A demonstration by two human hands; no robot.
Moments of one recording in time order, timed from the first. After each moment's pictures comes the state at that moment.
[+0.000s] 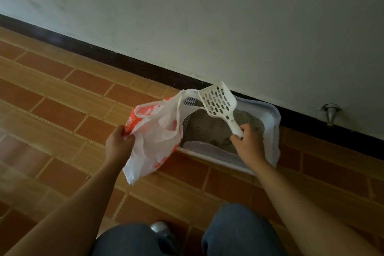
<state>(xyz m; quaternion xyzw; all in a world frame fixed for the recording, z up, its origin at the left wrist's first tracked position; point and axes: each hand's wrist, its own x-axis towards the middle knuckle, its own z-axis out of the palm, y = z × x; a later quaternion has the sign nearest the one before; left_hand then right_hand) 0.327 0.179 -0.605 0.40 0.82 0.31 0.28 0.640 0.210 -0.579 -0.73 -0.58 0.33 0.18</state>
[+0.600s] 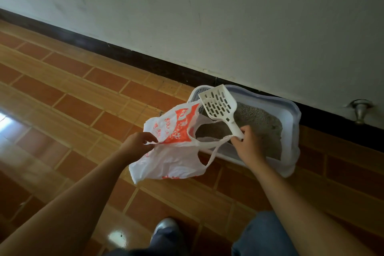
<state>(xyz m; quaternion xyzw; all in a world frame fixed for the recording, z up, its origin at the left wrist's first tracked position) 0.317 0.173 -0.615 0.57 0.74 0.04 0.34 0.617 0.204 -0.621 -0.71 -0.58 0.35 0.19</state>
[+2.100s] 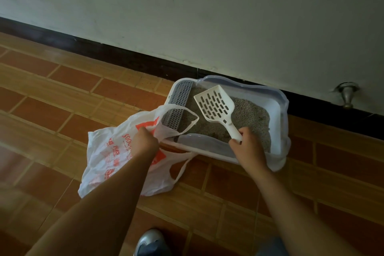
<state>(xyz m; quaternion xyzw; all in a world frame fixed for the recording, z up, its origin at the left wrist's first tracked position) 0.405 0.211 -0.676 0.39 0.86 0.14 0.30 0.650 0.196 -0.653 -0.73 -0.58 0.32 0.17</state>
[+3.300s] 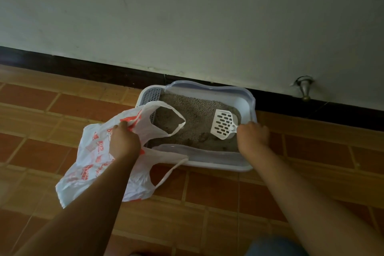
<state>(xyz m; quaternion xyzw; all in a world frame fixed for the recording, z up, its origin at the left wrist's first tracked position) 0.432 0.258 -0.677 0.45 0.84 0.19 0.24 0.711 0.234 -0.634 -0.75 -0.63 0.02 -0.22</state>
